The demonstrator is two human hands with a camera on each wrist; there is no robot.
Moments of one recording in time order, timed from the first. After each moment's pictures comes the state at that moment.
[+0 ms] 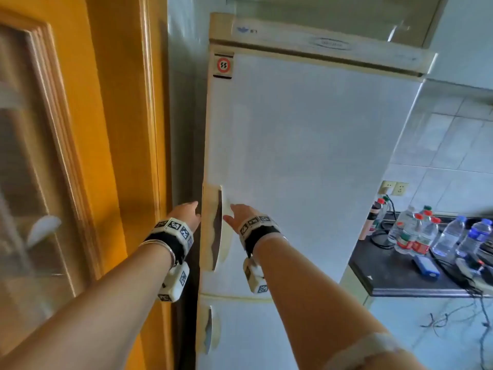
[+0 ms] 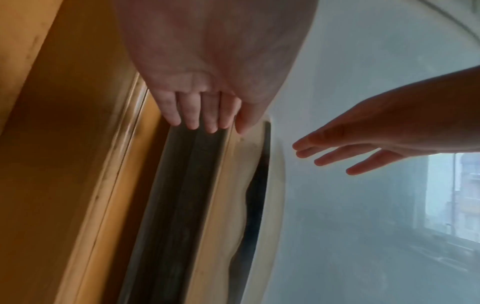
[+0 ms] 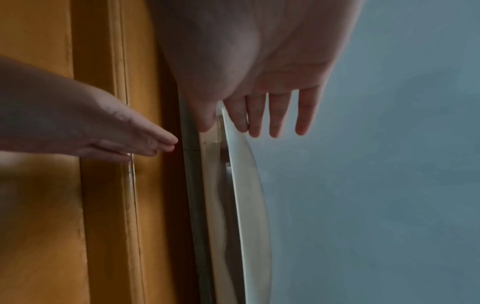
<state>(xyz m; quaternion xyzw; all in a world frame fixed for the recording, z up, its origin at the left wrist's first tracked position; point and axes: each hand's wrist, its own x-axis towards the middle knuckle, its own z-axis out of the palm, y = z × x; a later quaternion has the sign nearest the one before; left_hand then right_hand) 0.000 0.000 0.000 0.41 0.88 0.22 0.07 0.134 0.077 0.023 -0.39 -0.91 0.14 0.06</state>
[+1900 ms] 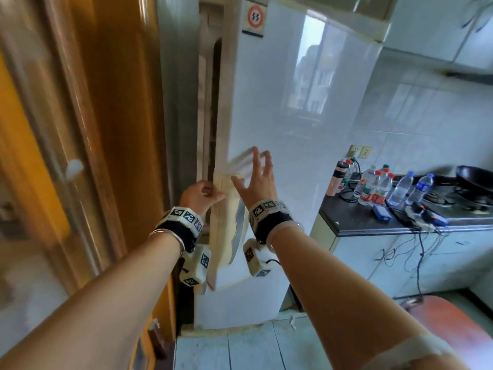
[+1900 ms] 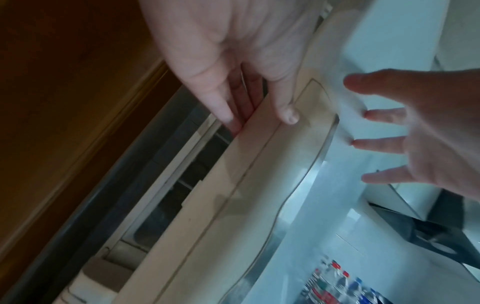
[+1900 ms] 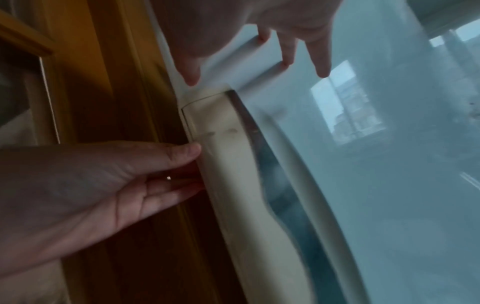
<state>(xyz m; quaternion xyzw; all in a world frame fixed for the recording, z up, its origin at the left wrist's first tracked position) 0.104 -0.107 -0.014 0.42 0.73 0.51 0.19 0.225 -0.036 0.015 -0.44 -0.83 0.16 0.30</state>
